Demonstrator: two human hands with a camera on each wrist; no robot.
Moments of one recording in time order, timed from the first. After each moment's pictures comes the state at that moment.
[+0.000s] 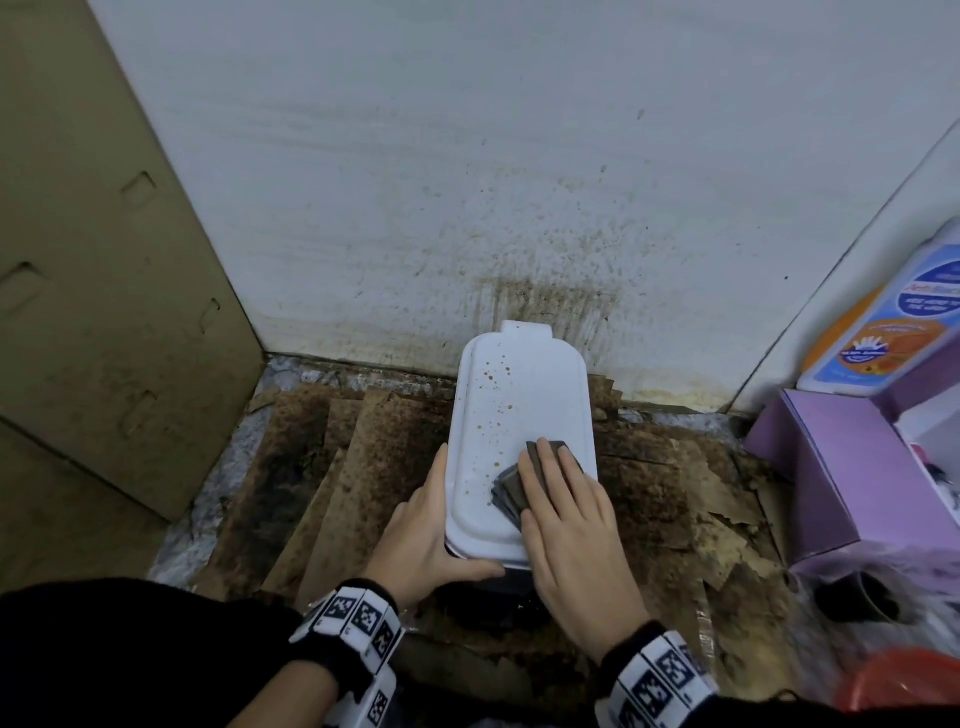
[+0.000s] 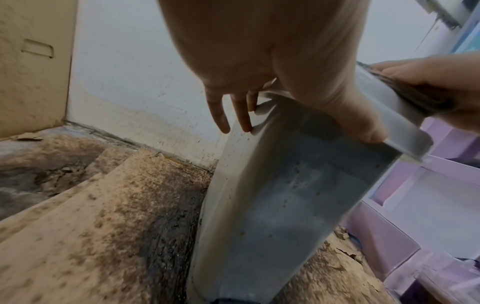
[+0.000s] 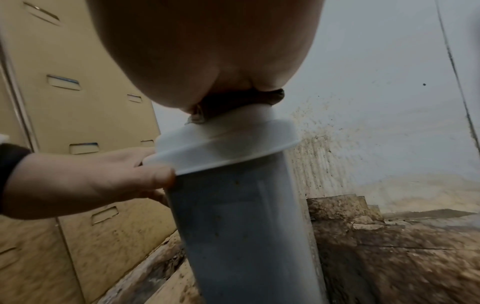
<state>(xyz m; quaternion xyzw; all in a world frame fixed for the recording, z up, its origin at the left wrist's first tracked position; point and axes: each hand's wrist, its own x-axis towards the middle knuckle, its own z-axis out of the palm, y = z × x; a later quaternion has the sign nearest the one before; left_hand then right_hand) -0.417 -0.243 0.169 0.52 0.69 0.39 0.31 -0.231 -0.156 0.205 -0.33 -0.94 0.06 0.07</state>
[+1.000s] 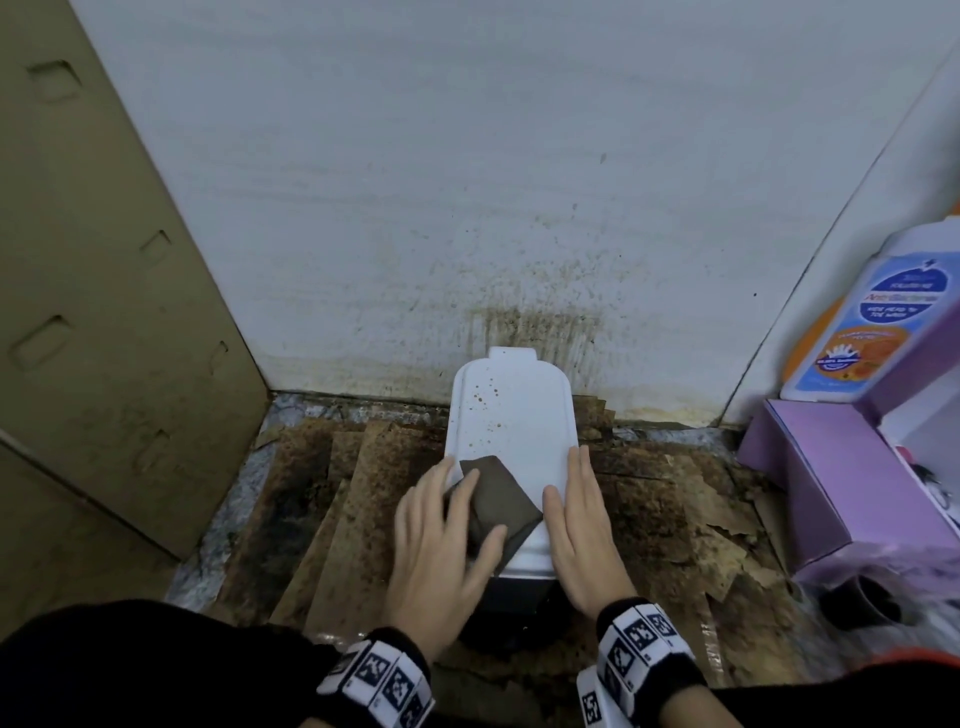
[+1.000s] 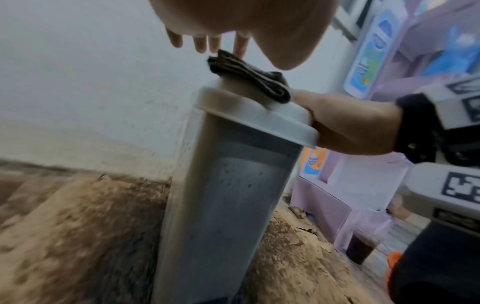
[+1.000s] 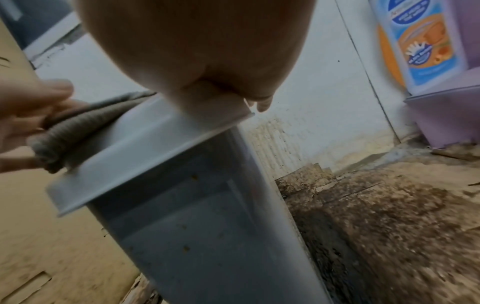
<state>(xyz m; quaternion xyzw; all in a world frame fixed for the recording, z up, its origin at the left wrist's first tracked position) -0.373 -0.255 0.185 0.56 0.78 0.30 0.01 -0.227 -0.137 0.188 -0.43 -0.80 0.37 0.19</state>
